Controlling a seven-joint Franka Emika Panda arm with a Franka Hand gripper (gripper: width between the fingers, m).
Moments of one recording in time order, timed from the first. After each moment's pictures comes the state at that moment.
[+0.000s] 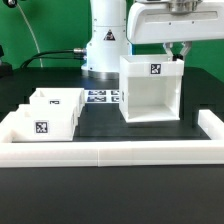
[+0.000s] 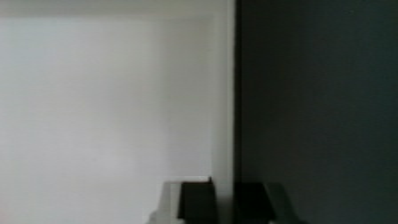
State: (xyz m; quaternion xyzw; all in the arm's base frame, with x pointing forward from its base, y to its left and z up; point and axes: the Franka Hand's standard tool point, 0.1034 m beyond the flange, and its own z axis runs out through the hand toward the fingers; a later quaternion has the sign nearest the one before) arm 0.433 0.114 0.106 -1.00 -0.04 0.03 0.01
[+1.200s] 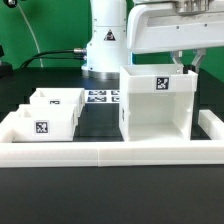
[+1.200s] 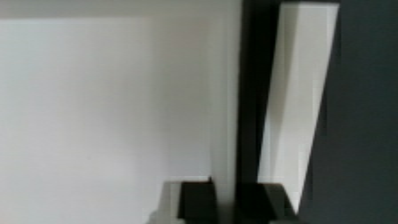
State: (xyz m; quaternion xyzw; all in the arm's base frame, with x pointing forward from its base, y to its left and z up) arm 0.570 0.096 0.107 -1.00 -0.04 -0.05 0.03
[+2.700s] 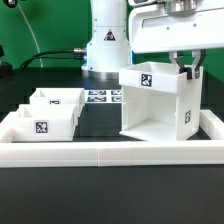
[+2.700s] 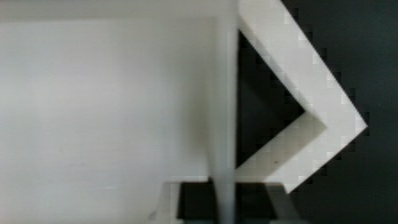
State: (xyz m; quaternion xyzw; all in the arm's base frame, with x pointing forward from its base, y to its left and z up) arm 0.580 0.097 0.110 -0.92 0.38 -0.04 0.07
